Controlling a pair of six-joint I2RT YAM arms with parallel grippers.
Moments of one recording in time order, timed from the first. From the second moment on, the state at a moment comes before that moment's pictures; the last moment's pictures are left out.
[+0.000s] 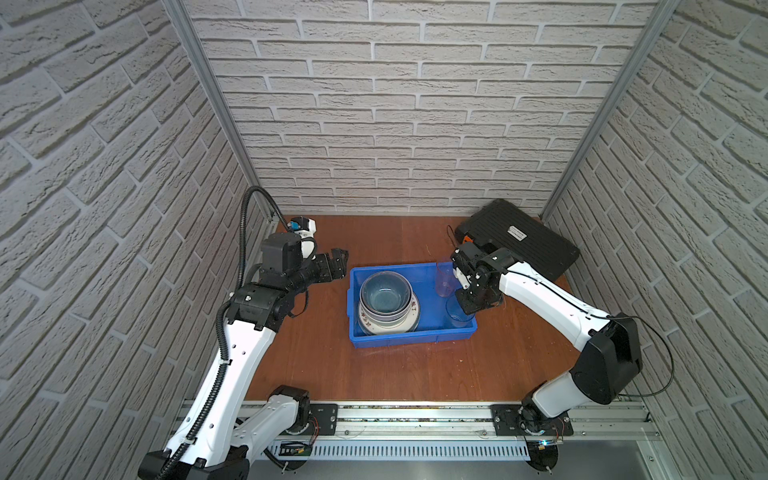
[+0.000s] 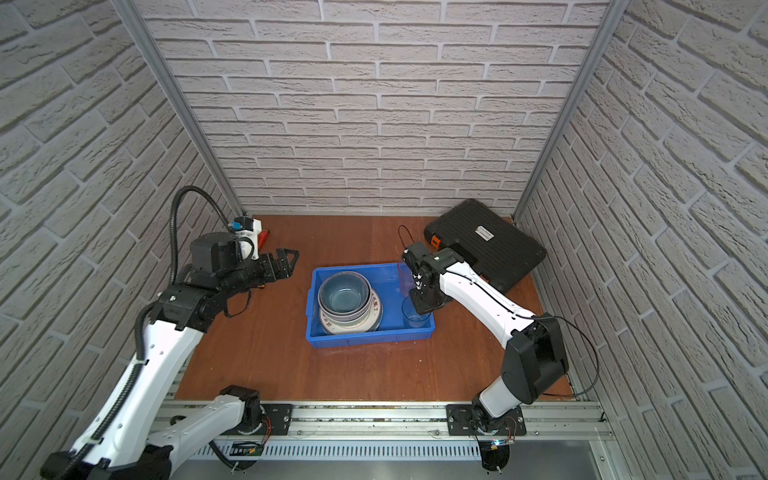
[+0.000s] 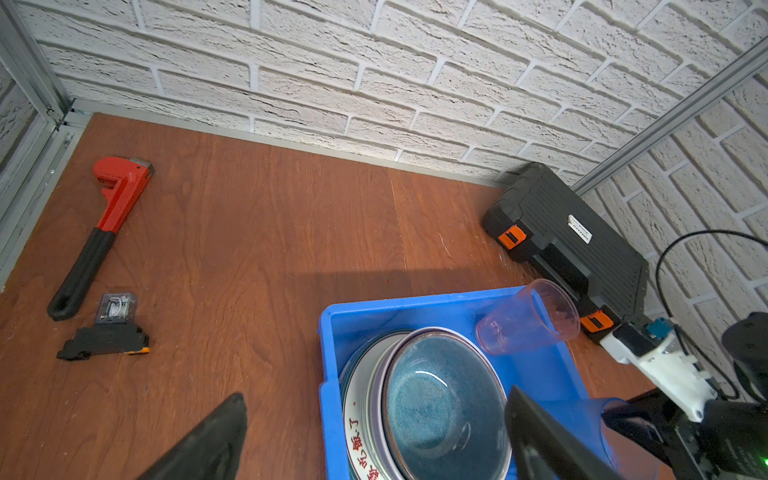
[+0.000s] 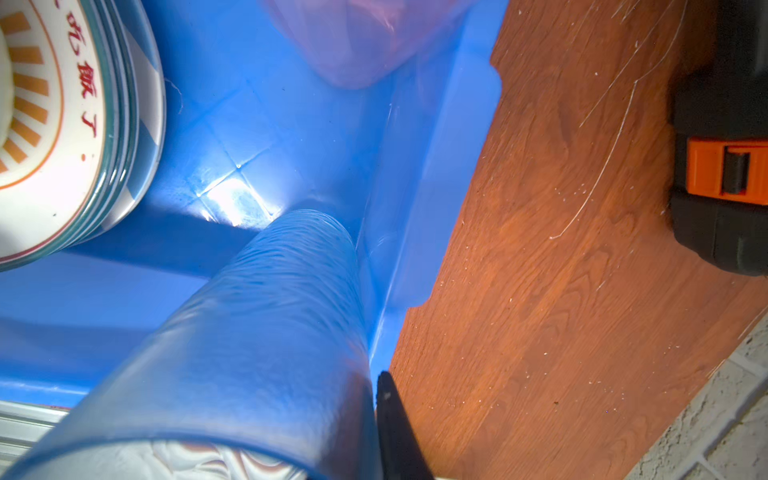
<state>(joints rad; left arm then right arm) -0.24 0.98 1.19 -0.73 0.12 -0.32 0.49 1.56 1.33 -1.24 0.12 0.23</state>
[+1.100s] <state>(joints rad) -0.17 0.98 1.16 -0.73 0.13 -0.31 0.49 1.47 1.39 -1.27 0.09 0.23</state>
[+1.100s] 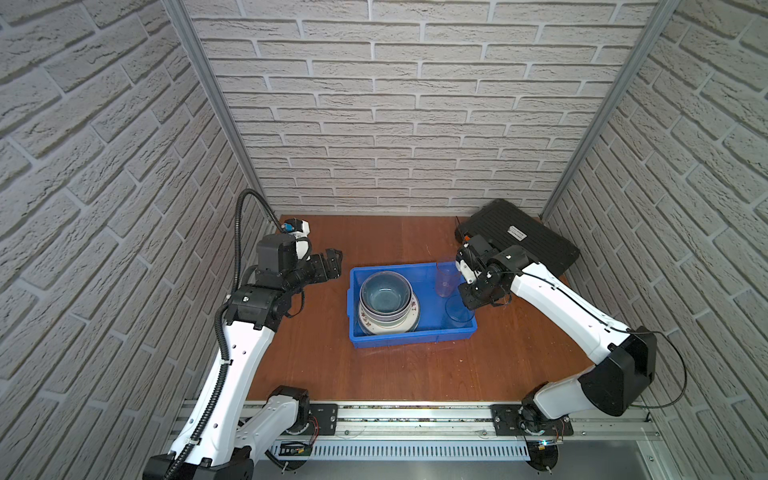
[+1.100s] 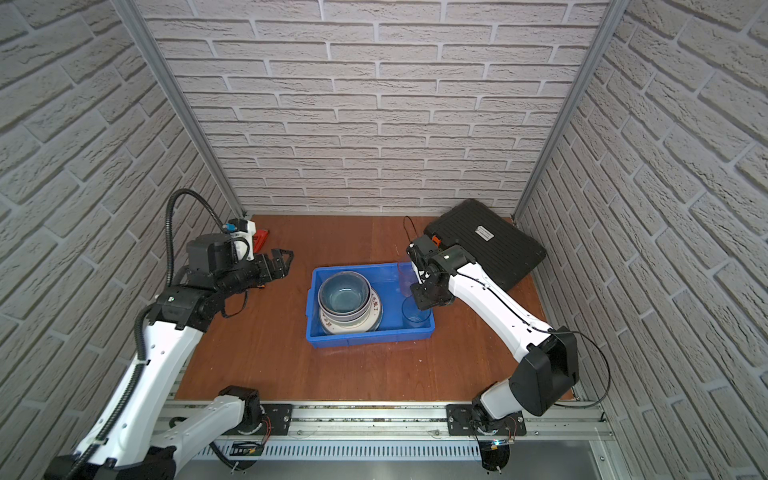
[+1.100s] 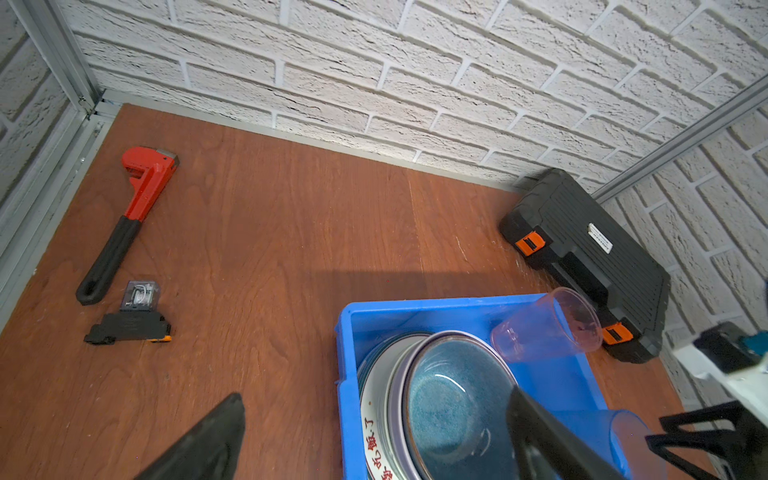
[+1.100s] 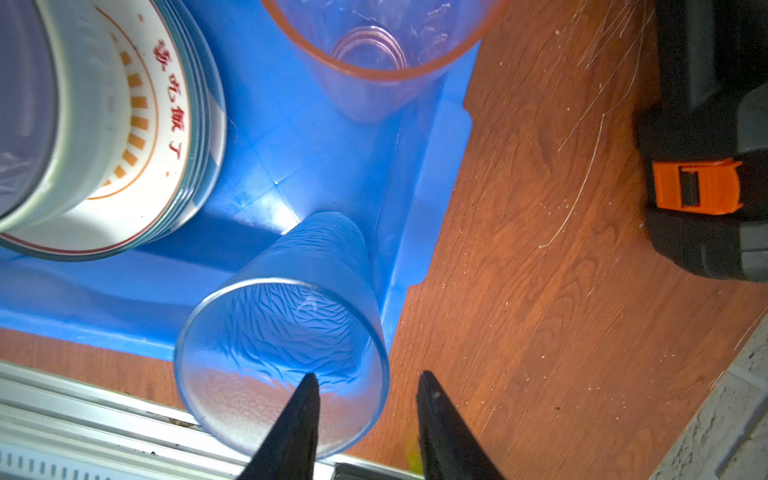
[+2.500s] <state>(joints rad) 0.00 1.27 0.47 0.26 -0.18 -0.12 0.14 1.19 0.68 -0.20 0.35 0.12</state>
